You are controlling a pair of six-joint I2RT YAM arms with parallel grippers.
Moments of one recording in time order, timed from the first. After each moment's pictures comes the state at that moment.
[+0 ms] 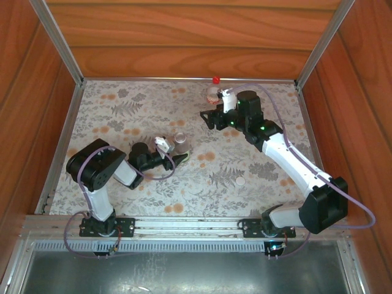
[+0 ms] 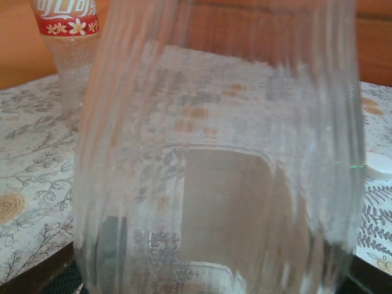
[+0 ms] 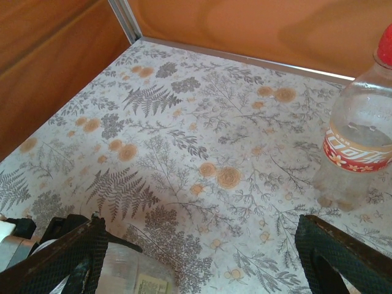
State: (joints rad) left arm -0.56 1.82 0.35 1.29 0.54 0.03; right arm 0.51 1.35 1.13 -0.26 -0.29 0.10
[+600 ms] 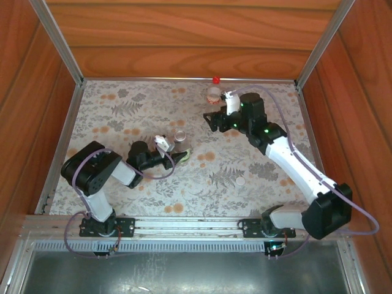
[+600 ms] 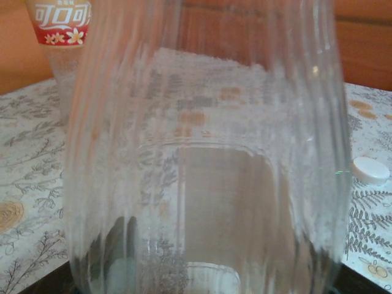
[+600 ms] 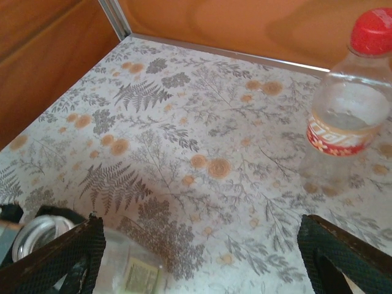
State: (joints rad) left arm -0.56 1.74 0.36 1.21 0.55 0.03; right arm 0.51 1.28 1.10 -0.32 -0.25 0.09
